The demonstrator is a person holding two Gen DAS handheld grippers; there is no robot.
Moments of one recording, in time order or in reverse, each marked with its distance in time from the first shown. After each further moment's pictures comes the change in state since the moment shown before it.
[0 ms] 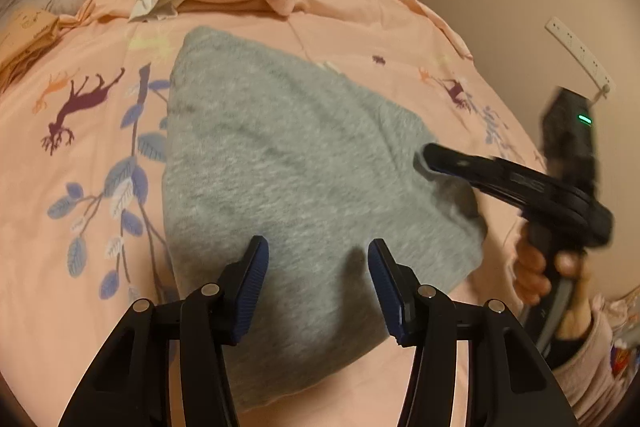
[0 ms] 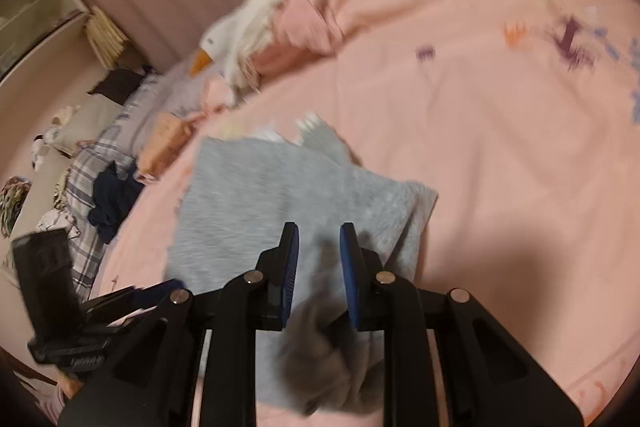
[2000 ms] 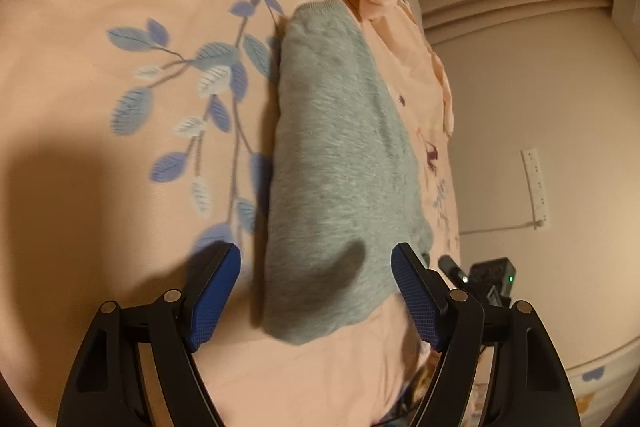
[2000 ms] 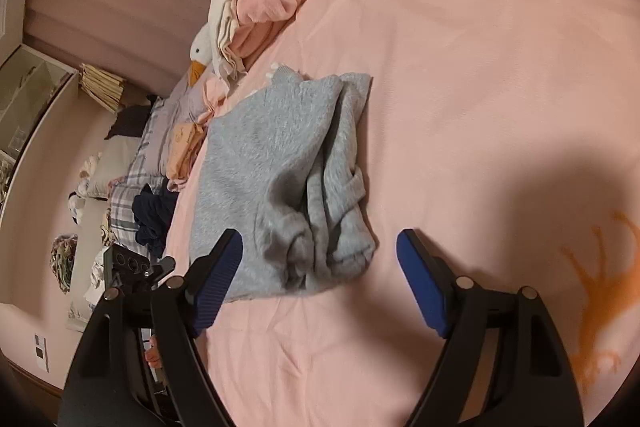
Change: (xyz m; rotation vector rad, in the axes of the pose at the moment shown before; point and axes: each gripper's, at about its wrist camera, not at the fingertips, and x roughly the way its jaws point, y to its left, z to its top) left arm -0.006 0.096 -0.022 -0.530 0.050 -0.354; right arm -0.046 -0.046 -0.067 0.279 0.082 0.160
